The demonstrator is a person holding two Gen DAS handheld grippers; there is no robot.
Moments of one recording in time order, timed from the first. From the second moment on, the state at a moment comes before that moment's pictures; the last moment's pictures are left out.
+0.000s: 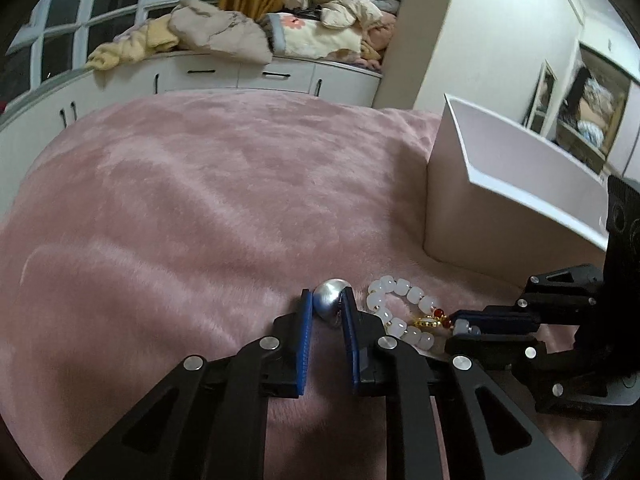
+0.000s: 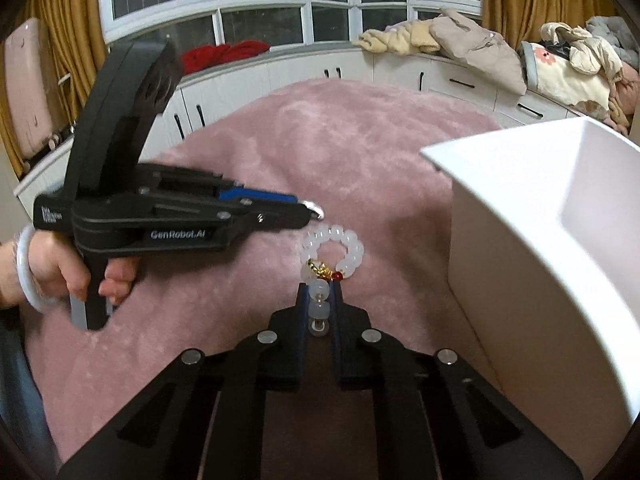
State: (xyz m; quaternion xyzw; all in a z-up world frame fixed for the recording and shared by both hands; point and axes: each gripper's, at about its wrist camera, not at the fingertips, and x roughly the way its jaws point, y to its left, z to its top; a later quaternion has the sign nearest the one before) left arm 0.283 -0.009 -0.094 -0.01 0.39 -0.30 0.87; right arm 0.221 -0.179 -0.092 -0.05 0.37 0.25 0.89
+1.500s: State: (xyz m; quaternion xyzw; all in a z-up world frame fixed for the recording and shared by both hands) left arm 0.163 -0.013 -0.007 0.02 0.36 -0.22 0.91; right arm 0.142 -0.226 0.058 0.00 0.24 0.26 0.94
